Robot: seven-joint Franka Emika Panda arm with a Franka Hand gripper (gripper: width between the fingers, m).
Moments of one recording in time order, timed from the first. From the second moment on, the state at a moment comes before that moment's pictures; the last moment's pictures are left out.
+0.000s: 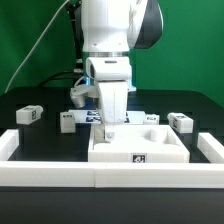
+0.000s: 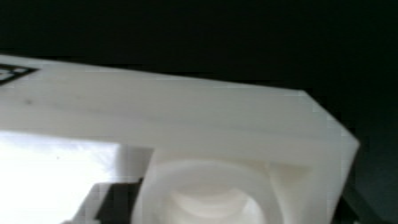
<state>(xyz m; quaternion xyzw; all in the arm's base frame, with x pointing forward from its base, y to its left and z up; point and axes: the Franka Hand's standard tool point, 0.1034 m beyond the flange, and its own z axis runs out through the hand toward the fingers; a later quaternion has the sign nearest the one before) 0.469 -0.030 0.007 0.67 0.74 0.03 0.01</state>
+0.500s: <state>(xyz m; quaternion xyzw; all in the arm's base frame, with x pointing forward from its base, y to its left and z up) 0.493 -0.001 0.008 0.66 0.75 0.04 0.01</state>
